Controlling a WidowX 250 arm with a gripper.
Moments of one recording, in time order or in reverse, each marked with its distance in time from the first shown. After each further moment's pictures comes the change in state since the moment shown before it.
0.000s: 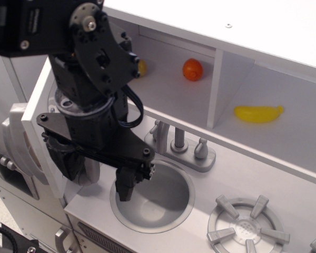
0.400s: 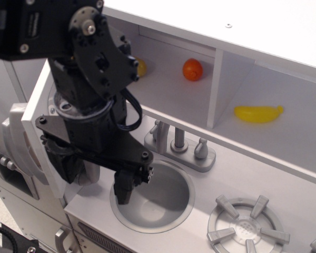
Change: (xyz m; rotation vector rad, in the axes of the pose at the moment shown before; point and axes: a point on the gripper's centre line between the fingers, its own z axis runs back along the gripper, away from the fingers) arm -0.003 0.000 -0.002 -0.001 0.018 0.003
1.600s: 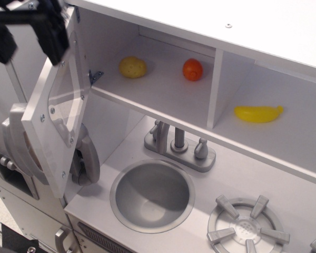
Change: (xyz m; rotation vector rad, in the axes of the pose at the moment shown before) arm 0.067 0.108 0.056 -0.086 -0.077 0.225
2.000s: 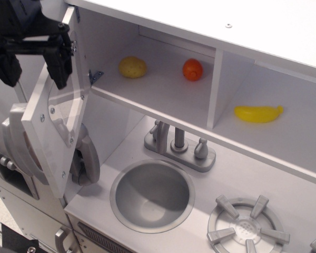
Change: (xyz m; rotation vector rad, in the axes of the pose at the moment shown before) arm 0.005 0.001 -0.033 0.041 -0.006 0.033
